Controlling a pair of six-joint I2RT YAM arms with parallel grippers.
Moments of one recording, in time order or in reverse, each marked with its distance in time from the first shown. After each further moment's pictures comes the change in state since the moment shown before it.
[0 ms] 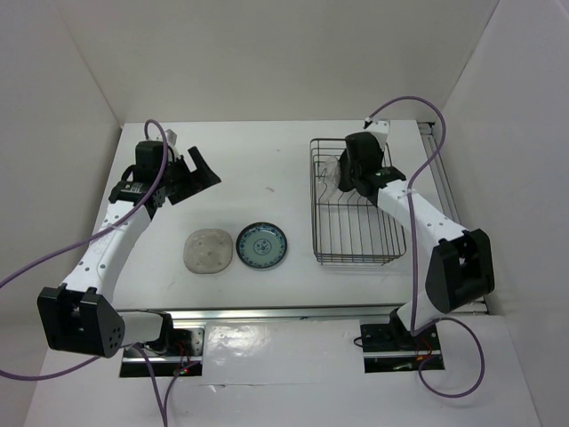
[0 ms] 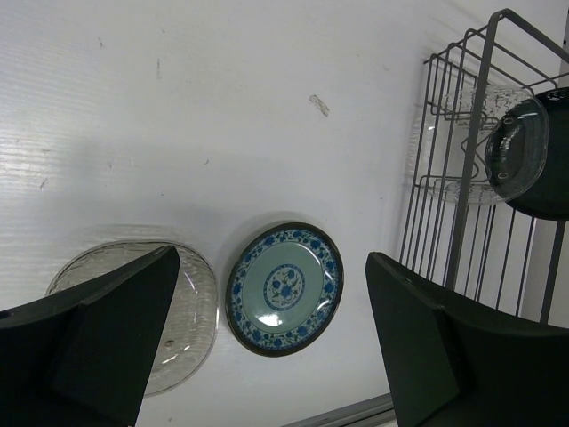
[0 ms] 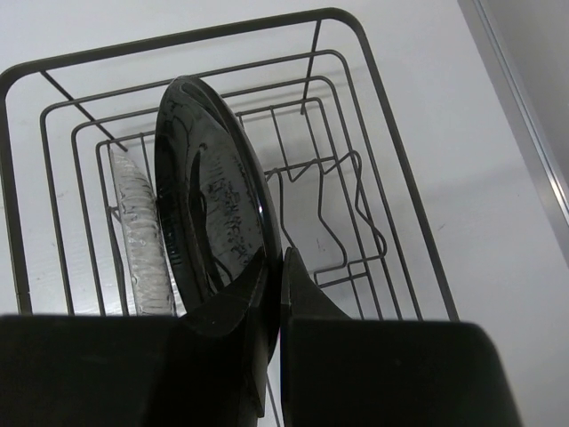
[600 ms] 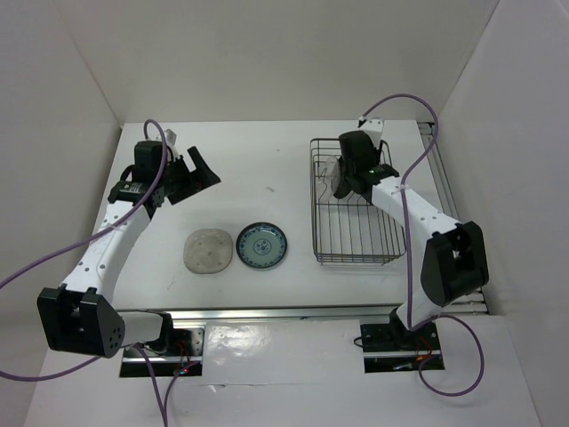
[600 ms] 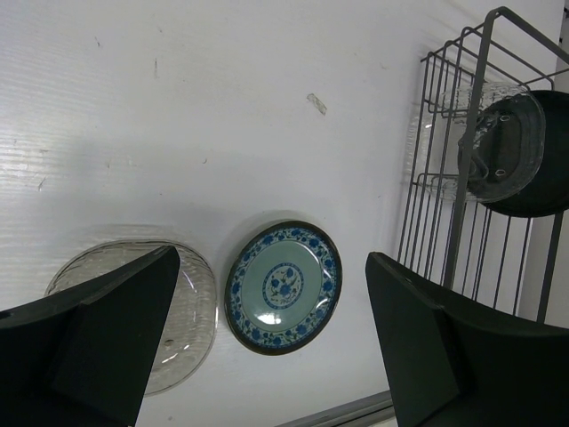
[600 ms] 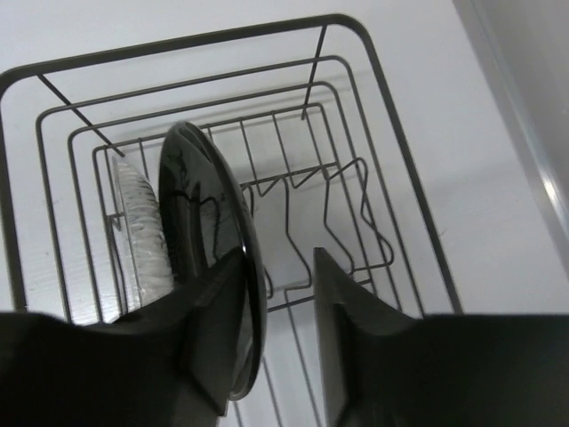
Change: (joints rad) left arm 0.005 -0.001 0.000 0.000 0.015 0.004; right arm 0.024 0.055 0.032 0.006 0.039 -0.008
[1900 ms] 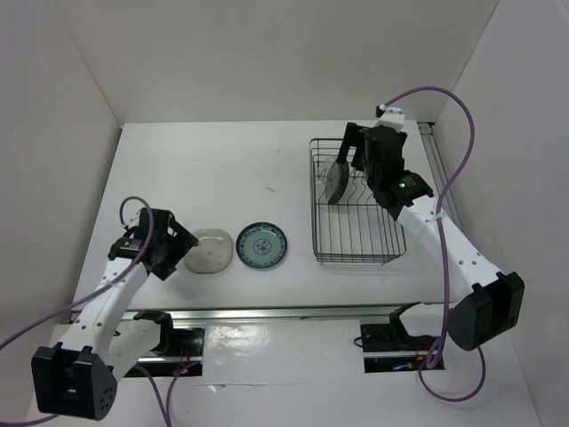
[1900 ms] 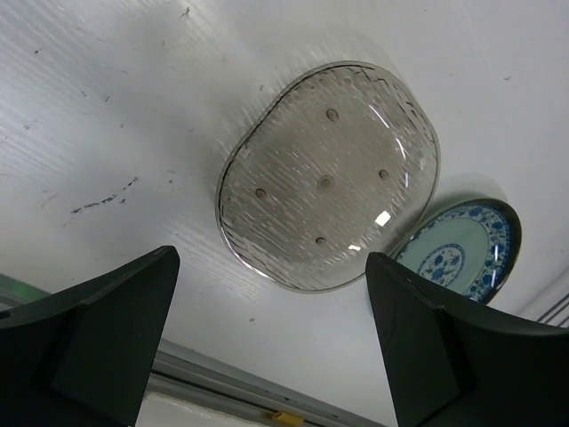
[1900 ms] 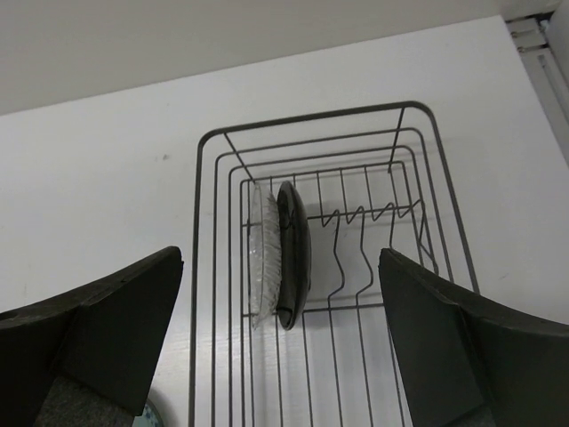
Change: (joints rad) left arm 0.004 -0.376 -0.483 -0.259 -0.327 -0.410; right arm 0.012 -0.286 0.008 -0.008 -0.208 0.016
